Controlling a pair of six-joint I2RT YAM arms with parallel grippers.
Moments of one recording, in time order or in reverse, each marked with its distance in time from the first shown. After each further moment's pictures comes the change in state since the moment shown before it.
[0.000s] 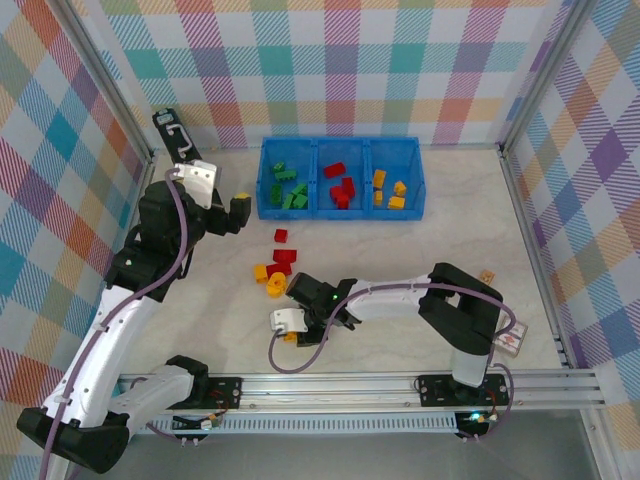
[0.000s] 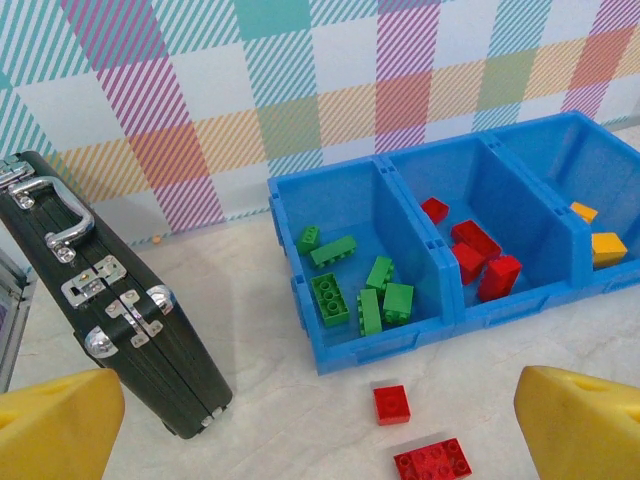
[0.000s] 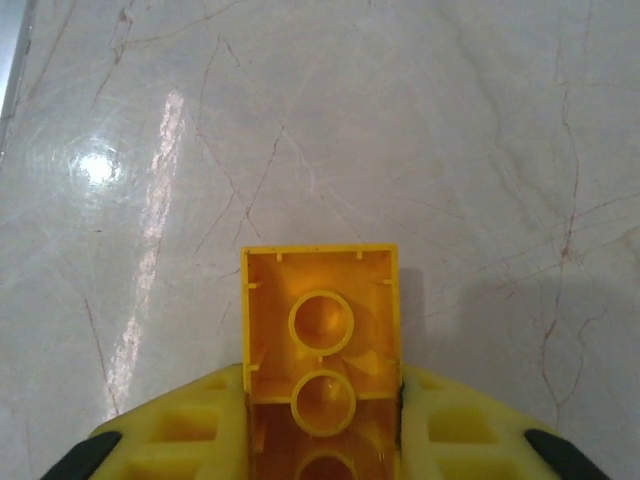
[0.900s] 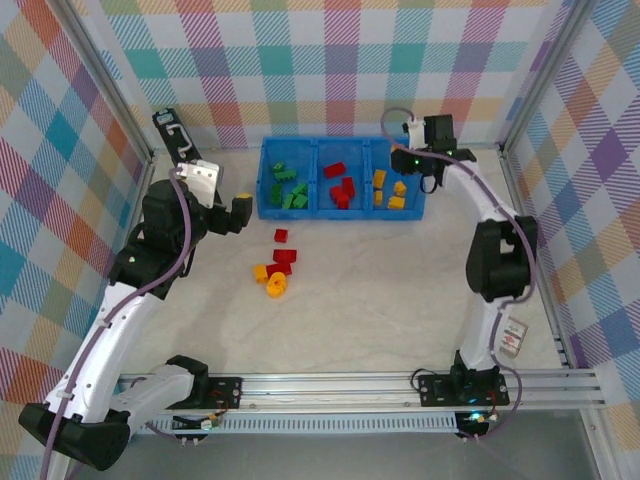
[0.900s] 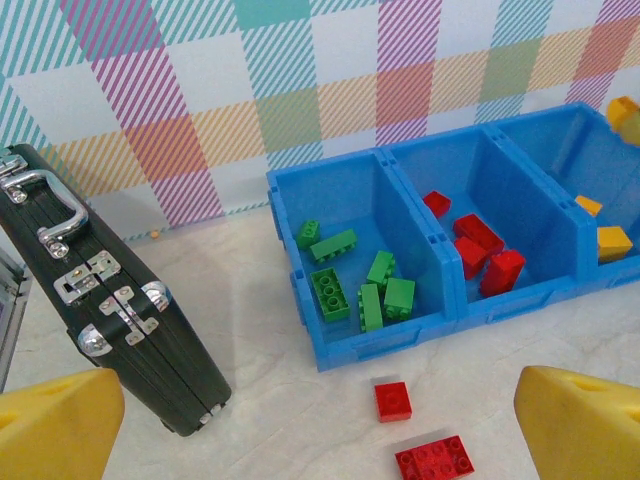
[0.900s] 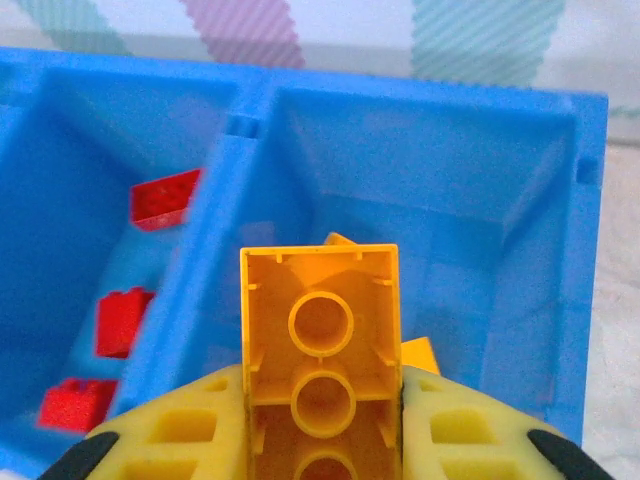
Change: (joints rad) left arm 0.001 0.016 -0.006 0.008 0.000 0.001; right arm -0.992 0.253 0.795 -0.222 0.014 0.632
